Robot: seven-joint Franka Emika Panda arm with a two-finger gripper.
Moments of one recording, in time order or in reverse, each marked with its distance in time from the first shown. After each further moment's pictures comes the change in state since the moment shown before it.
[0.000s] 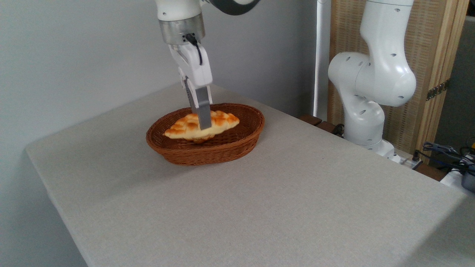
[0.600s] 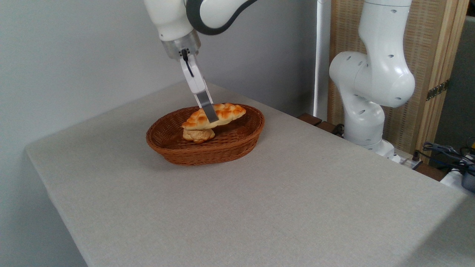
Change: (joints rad) arm -0.058 0.071 -0.142 -0.059 -0.083 -0.052 -0.002
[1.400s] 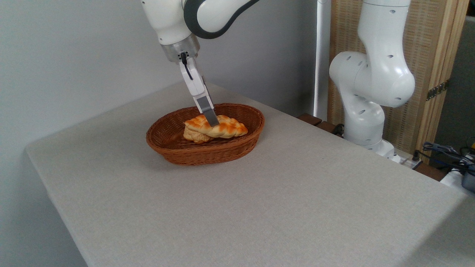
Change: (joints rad) arm 0.001 0.009 -0.004 0.005 0.000 0.000 0.000
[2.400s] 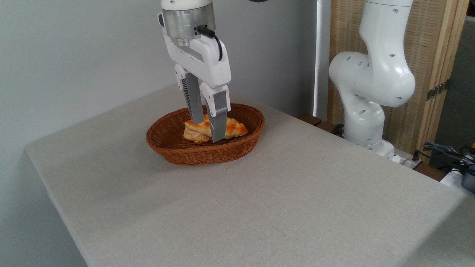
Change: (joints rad) arm 0.019 -0.046 0.395 0.172 0.153 0.004 -0.007
